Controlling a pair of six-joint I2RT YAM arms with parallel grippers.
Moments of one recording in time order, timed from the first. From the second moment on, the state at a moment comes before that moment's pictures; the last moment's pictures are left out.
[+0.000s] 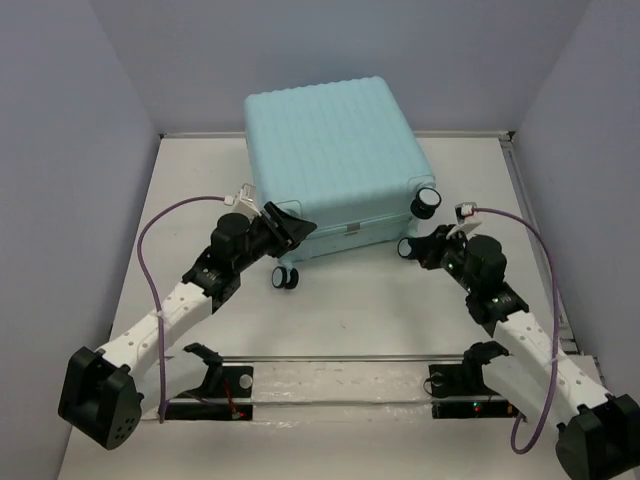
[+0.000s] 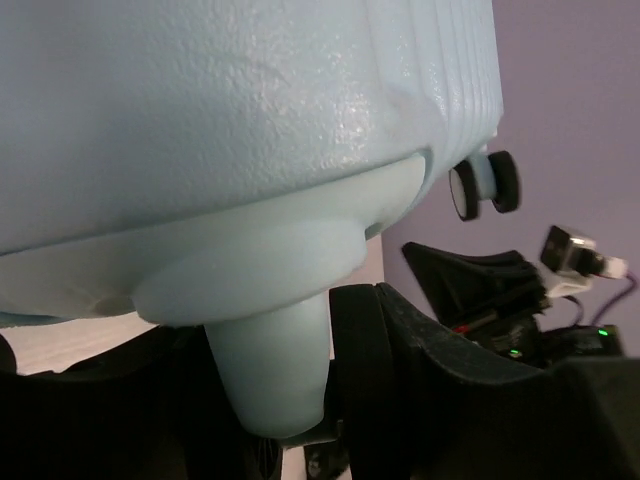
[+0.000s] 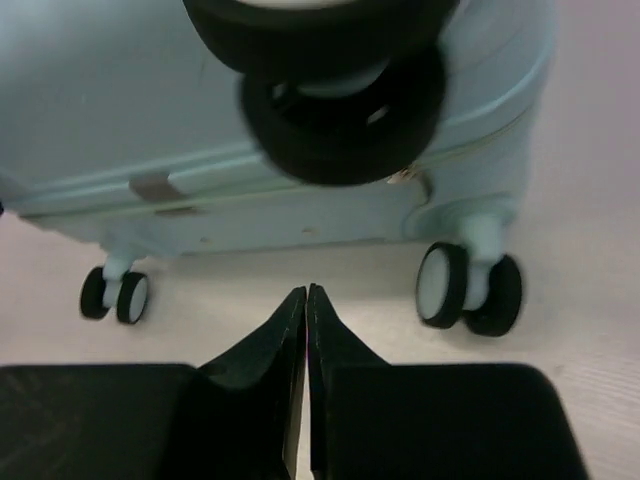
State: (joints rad) left arm -0.51 1.00 0.62 0.14 0.17 -1.07; right arm 0.32 0.79 0.51 0.04 -0.08 0.40
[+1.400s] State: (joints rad) left arm -0.55 0.87 0.56 0.09 0.24 -1.11; right arm 0.05 1.40 0.18 1.21 -0.65 0.66
